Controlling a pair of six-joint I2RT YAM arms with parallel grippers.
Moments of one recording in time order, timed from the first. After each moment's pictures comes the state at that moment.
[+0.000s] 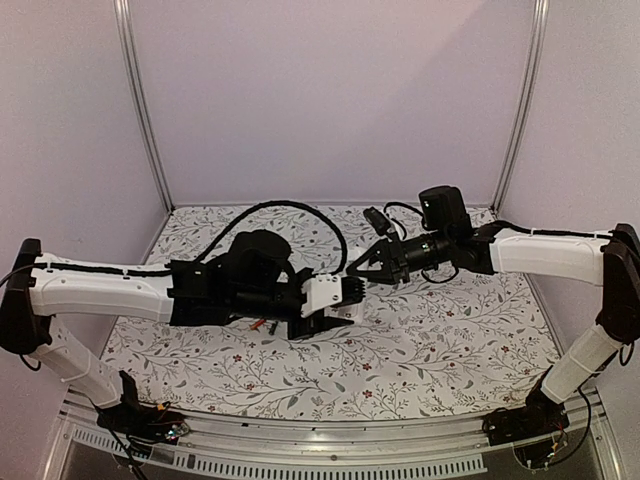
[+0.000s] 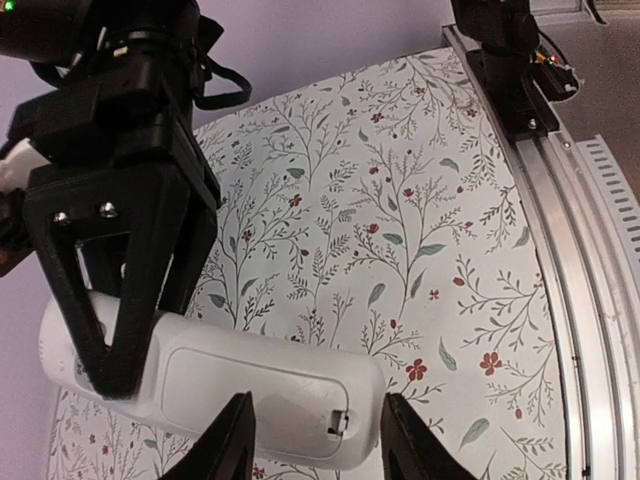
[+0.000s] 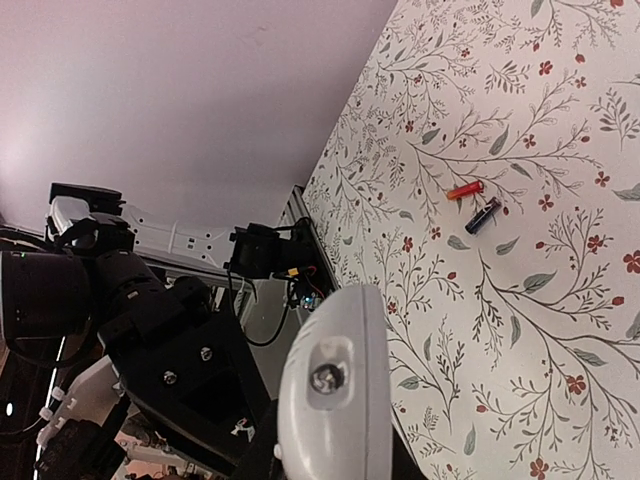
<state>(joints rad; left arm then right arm) -1.14 1.47 1.00 -0.02 0.11 0.52 0.68 1.58 1.05 0.02 -0.92 0.69</state>
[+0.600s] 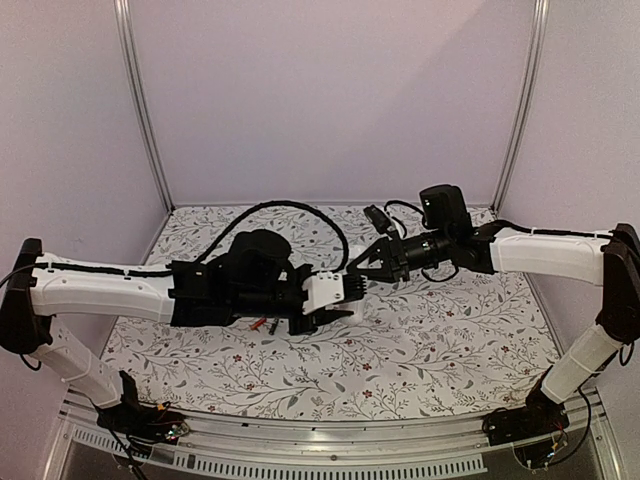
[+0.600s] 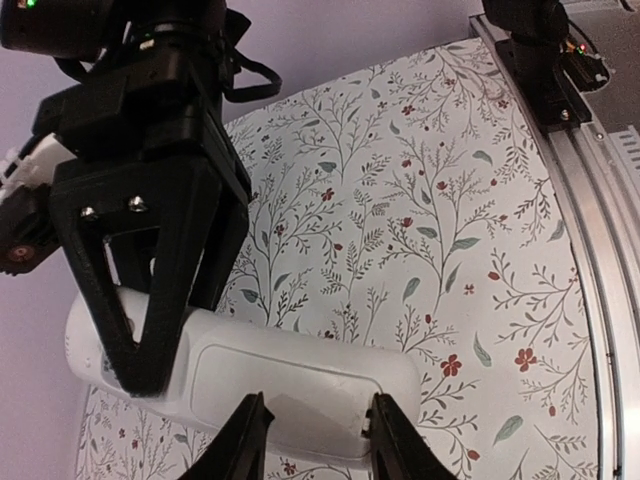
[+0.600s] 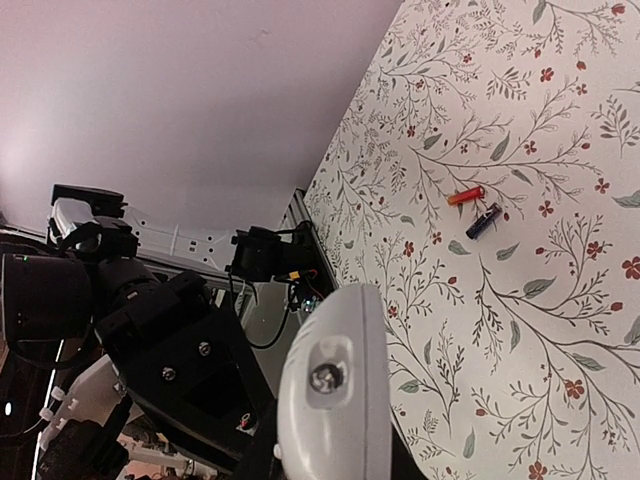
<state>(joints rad) -1.14 1.47 1.00 0.01 0.03 0.56 0.68 1.58 1.06 0.02 -0.92 0.70</state>
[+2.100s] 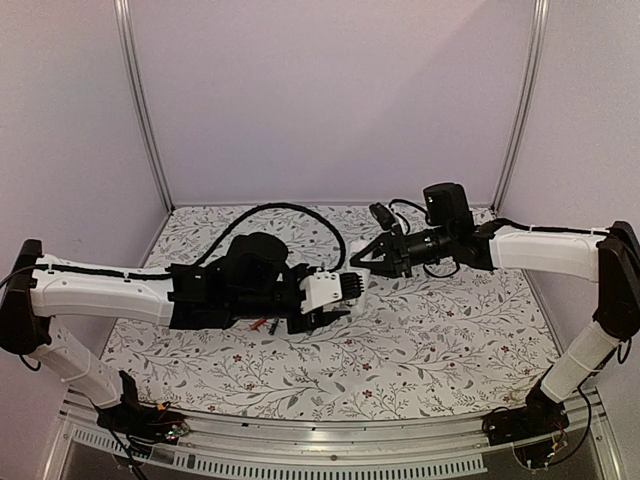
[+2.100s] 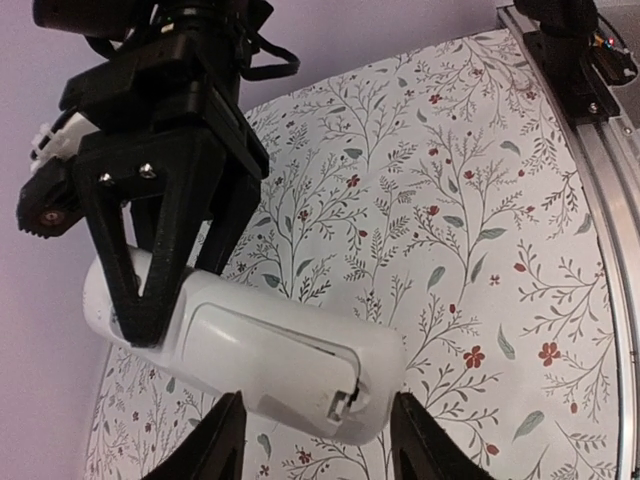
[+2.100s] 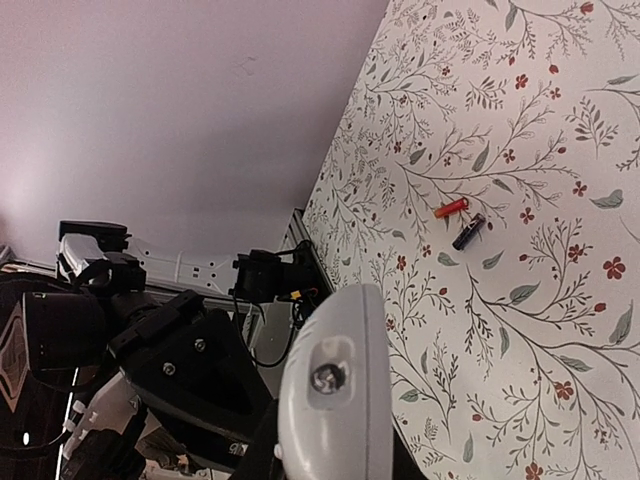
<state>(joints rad) -1.14 1.46 0.97 0.04 -0.04 0.56 0.63 1.60 1.06 0.05 -0.92 0.76</state>
